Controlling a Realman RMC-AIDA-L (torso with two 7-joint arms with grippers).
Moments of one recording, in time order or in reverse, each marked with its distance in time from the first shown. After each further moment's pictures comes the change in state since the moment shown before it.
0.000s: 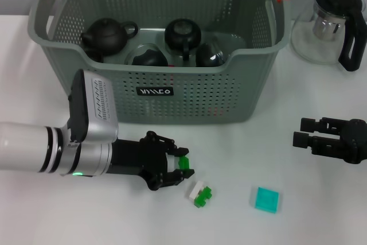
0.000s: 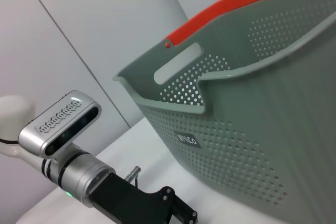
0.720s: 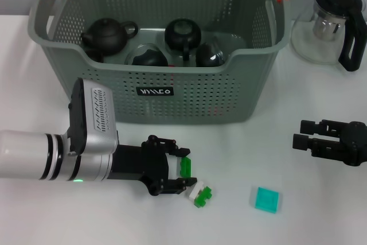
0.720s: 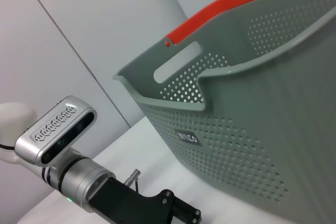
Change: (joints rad) left arm -0.007 0.001 -0.050 -0.065 0.000 -0.003 0.127; right arm -0.006 0.003 0.000 0.002 -0.001 0.000 0.000
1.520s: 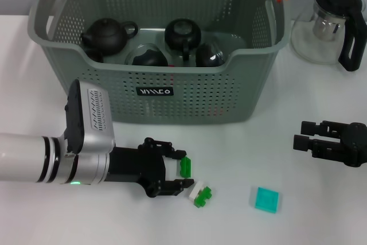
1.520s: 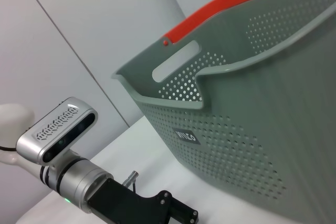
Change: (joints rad) left arm 0.011 0.001 -0.005 0.002 0.008 -0.003 -0.041; right arm -0.004 0.000 -0.001 0.000 0.000 0.002 0.000
